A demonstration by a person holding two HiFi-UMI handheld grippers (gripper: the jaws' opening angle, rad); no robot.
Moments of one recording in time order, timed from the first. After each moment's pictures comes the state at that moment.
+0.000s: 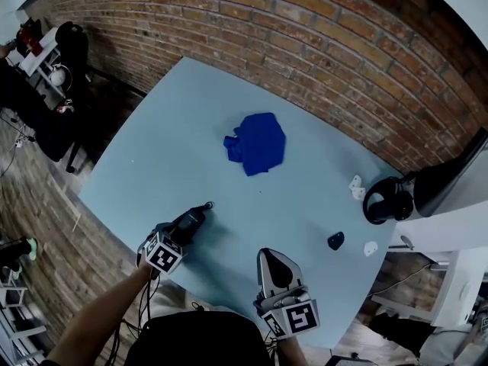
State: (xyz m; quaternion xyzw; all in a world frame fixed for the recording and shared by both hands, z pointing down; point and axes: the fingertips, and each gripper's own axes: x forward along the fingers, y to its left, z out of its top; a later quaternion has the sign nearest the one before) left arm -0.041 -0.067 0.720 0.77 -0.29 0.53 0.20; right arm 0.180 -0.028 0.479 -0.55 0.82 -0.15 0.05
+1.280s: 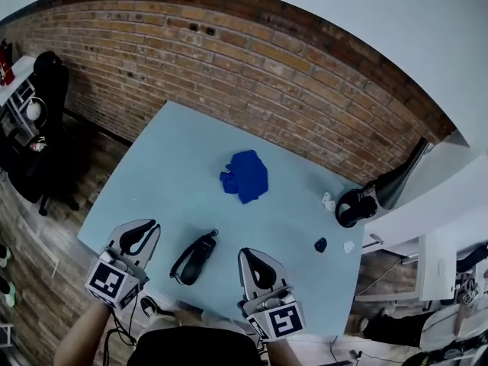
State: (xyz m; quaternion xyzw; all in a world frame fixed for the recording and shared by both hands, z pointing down) left arm -0.115 -0.133 0.395 0.95 -0.32 0.08 0.03; right arm 0.046 -0.046 0.362 -0.59 0.81 0.02 0.02
